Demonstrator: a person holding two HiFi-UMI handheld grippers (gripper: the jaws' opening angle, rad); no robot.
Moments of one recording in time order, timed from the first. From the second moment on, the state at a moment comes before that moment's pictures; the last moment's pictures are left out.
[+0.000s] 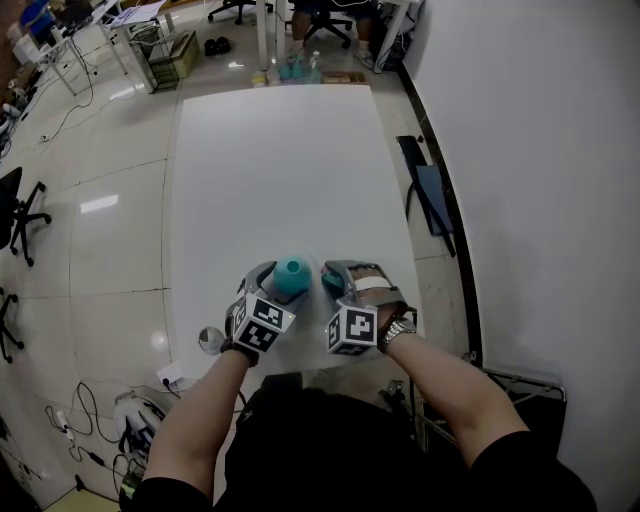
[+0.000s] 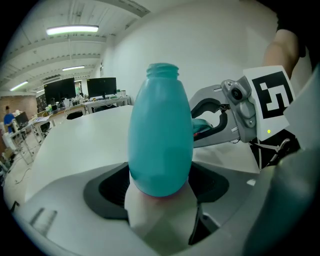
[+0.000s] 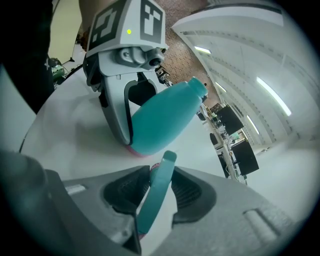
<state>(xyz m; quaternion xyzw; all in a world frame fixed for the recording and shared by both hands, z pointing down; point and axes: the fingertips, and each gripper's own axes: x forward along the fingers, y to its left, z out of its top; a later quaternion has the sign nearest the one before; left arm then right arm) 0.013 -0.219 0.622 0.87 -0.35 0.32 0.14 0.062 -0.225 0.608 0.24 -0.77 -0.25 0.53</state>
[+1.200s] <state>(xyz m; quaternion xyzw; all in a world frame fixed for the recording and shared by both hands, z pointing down) 0.000 -0.201 0.614 0.86 -0.37 0.34 0.11 0.058 -0.196 0.609 0.22 -0.80 -0.22 0.51</state>
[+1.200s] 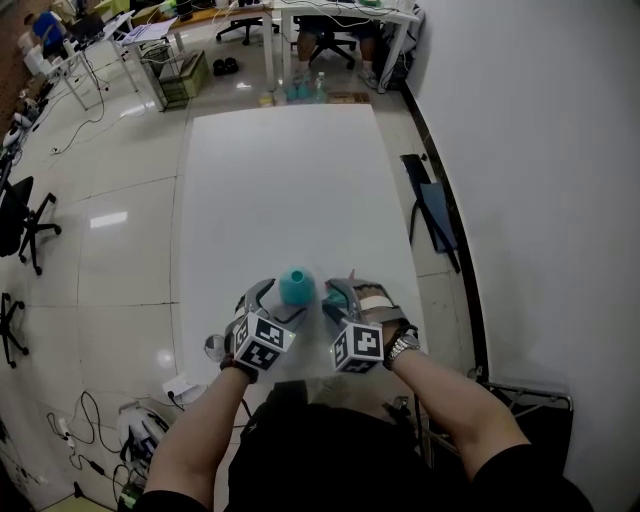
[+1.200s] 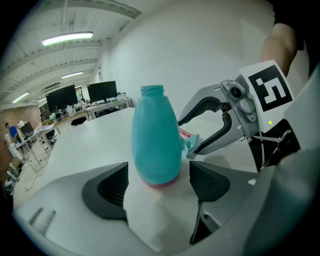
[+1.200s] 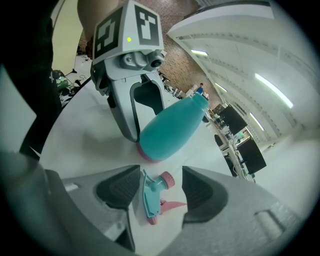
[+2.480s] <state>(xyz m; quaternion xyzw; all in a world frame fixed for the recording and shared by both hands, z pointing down) 0.040 -0.137 0.485 0.87 -0.42 0.25 0.08 0.075 -0.143 0.478 0.35 -0.89 0.01 0.30</state>
